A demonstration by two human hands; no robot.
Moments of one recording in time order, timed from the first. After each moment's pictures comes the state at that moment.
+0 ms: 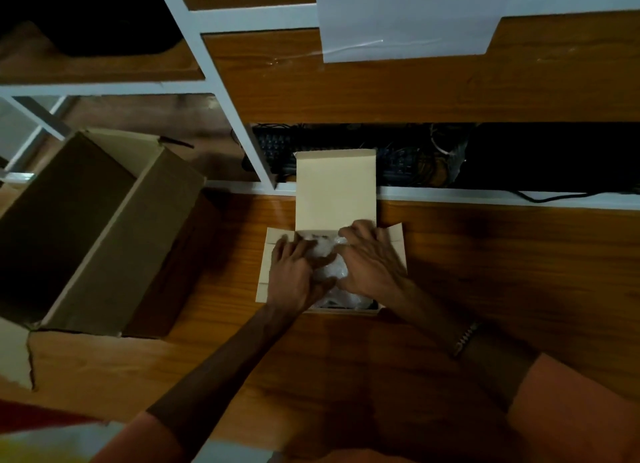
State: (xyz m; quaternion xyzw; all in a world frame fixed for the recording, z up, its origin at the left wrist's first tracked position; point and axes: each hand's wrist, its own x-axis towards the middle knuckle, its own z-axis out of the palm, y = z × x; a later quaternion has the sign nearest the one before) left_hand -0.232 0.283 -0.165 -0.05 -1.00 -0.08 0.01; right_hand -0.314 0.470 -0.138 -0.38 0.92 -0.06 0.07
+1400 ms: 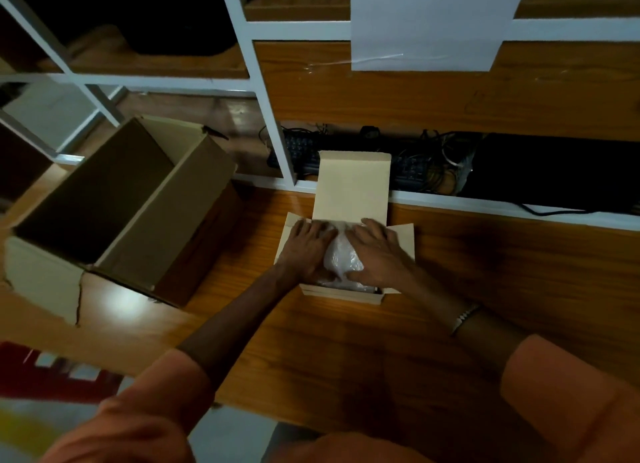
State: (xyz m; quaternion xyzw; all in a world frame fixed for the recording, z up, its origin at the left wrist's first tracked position) left_hand -0.244 0.275 -0.140 -0.06 -0.99 -0.01 -0.09; right_hand -0.307 0.483 -0.137 -0.40 0.91 -0.05 0.13
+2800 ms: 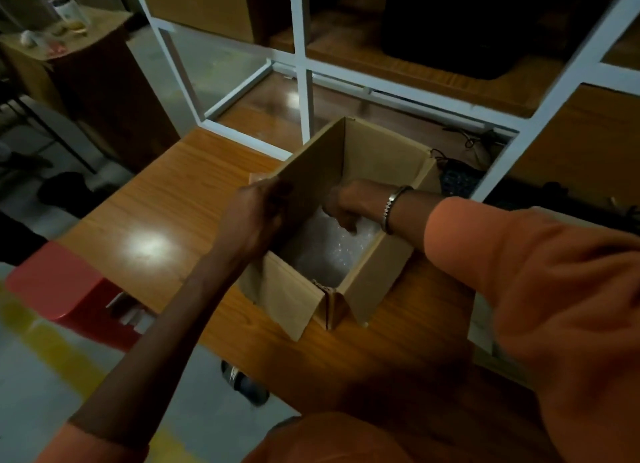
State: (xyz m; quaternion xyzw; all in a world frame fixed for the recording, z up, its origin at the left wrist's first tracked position) left_hand -0.061 -0.110 0.008 0.15 -0.93 -0.28 0.20; right_hand -0.290 -0.058 -0.052 -0.56 0.72 0.35 0.22
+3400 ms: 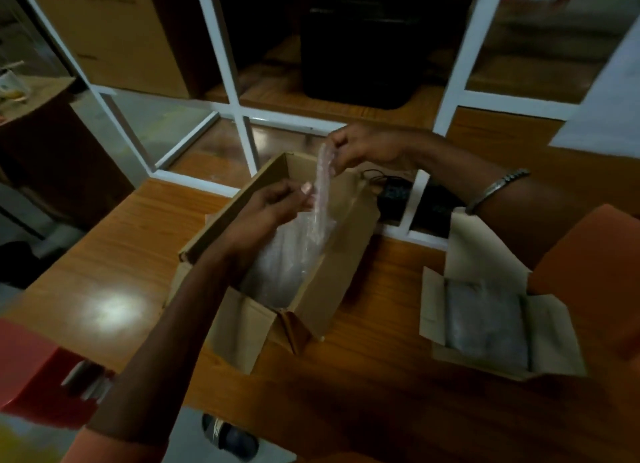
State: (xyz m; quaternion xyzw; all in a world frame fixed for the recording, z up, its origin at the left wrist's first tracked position) left_hand -0.128 -0.035 0.070 0.10 -0.76 -0.65 0.05; right_hand -0.345 0.111 0.128 -0.48 0.76 -0.33 0.31
